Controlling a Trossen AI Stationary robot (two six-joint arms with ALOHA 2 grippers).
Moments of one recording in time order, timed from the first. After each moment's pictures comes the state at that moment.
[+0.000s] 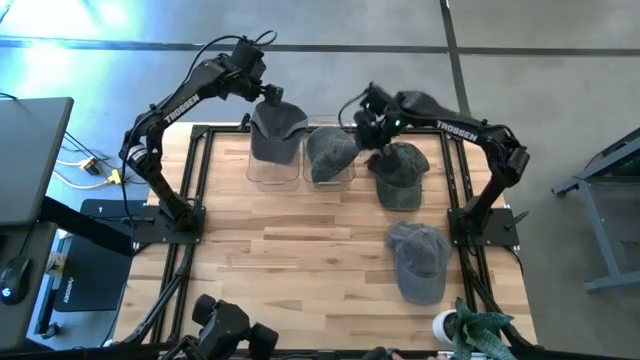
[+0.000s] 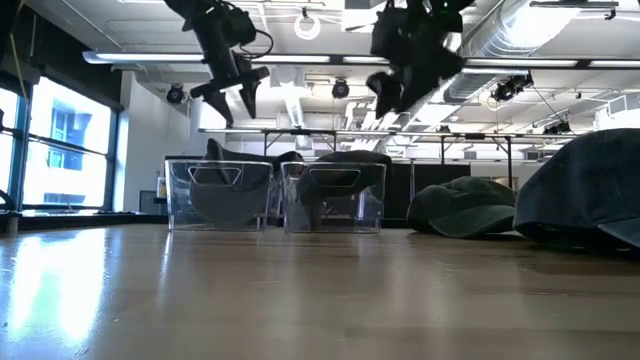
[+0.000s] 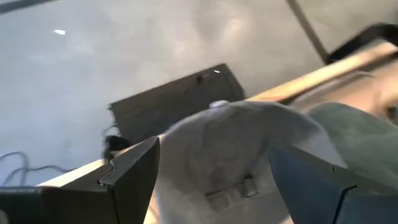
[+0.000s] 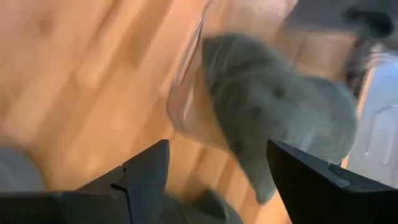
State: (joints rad) left arm 0.89 1.65 1.70 -0.93 -0.09 -0.27; right arm -0.59 1.70 1.58 -1.05 -0.34 -0.96
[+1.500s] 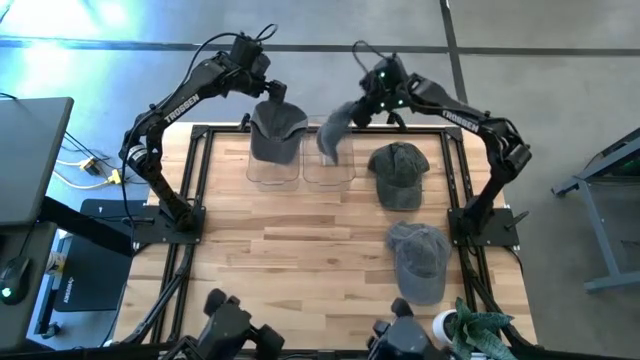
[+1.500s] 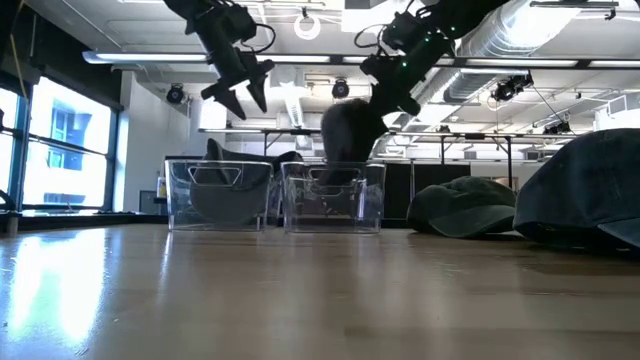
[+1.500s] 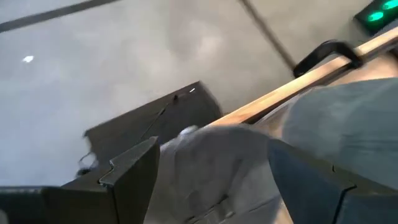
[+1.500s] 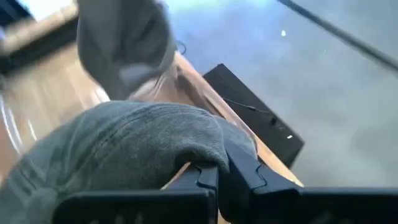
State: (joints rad) left arm 0.89 1.65 1.70 -0.82 0.01 -0.21; right arm -0.75 1.71 1.53 -0.53 -0.21 0.05
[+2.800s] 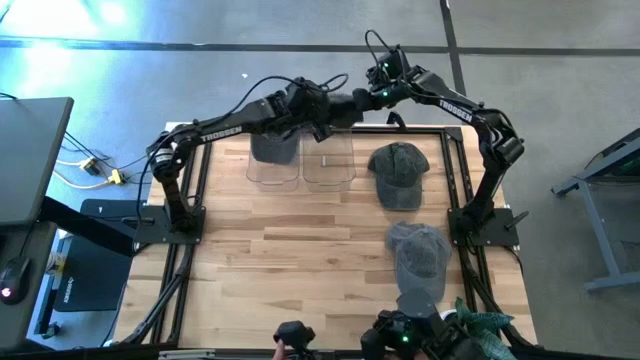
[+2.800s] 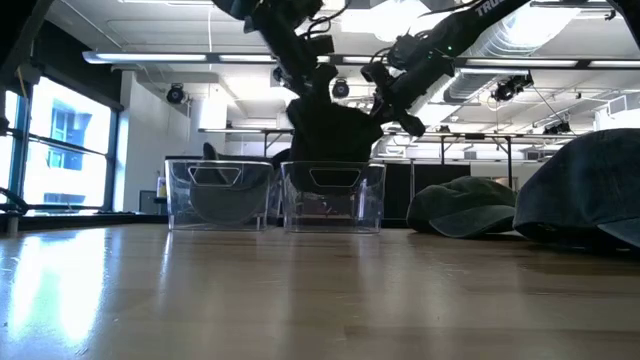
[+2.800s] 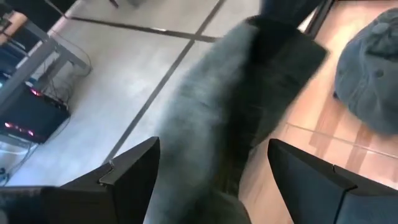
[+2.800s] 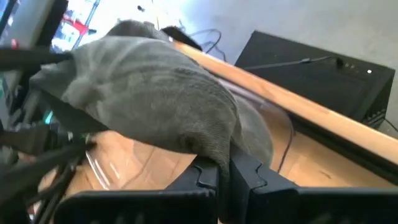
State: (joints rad) left arm 0.47 1.80 1.70 -0.46 -0.40 0.26; right arm -0.88 1.80 1.59 -0.55 -0.49 0.45
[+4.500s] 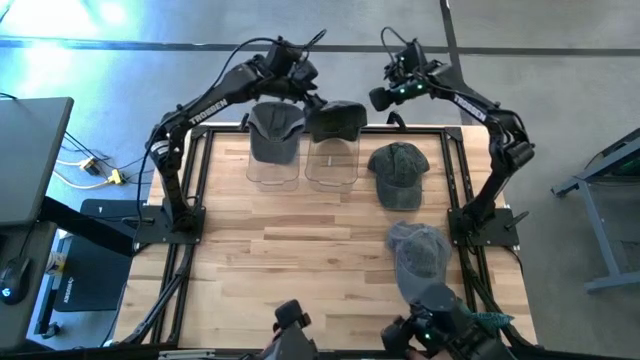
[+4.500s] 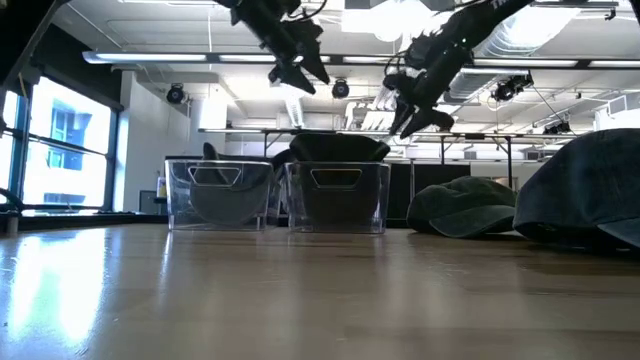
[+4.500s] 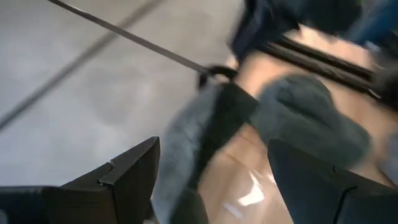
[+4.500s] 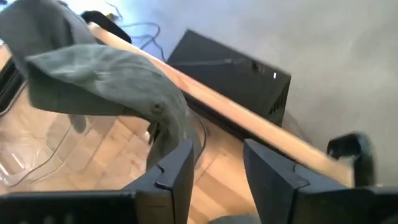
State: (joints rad) left arm 0.65 1.83 1.96 -0.73 0.14 0.06; right arm -0.96 1.73 1.59 -0.74 -0.30 0.20
